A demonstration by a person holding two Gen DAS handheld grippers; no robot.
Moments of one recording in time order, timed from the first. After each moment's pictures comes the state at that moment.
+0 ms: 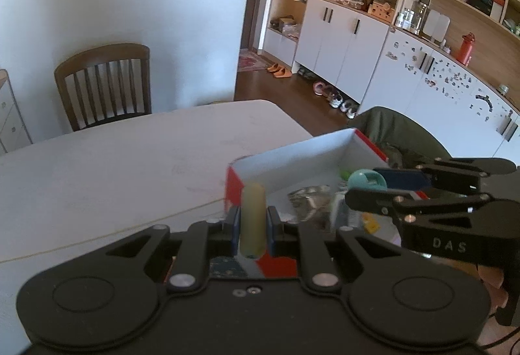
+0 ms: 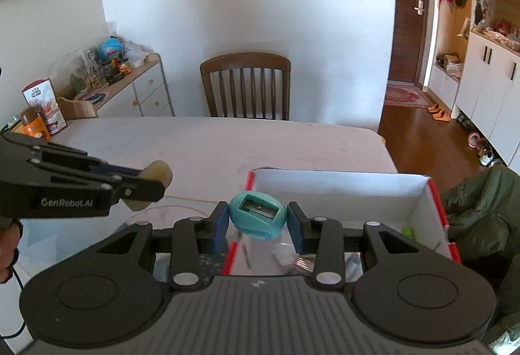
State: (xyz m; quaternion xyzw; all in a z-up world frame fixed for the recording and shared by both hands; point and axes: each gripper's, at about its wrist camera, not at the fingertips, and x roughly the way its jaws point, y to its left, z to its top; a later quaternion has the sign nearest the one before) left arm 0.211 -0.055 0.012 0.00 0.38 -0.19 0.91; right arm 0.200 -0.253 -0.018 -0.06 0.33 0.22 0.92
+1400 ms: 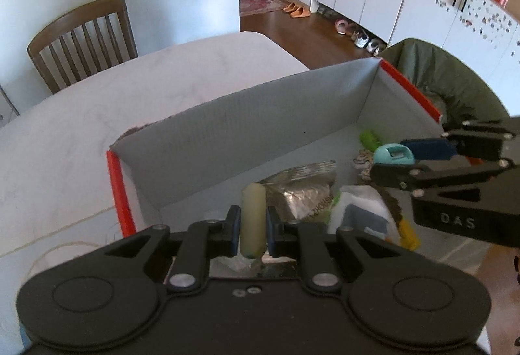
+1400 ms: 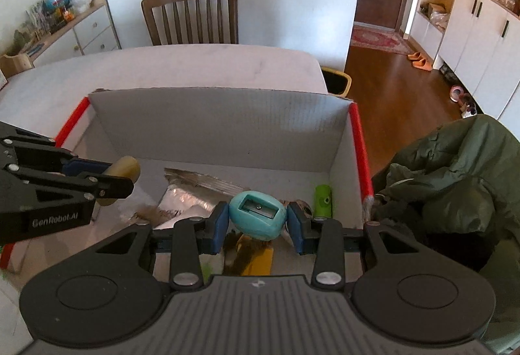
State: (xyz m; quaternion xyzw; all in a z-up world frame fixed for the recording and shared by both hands) left arm 0.302 -0.193 -0.096 0.08 0.47 -0.14 0.87; right arm 0.333 -0.356 -0.125 -0.09 0.43 0.18 0.88
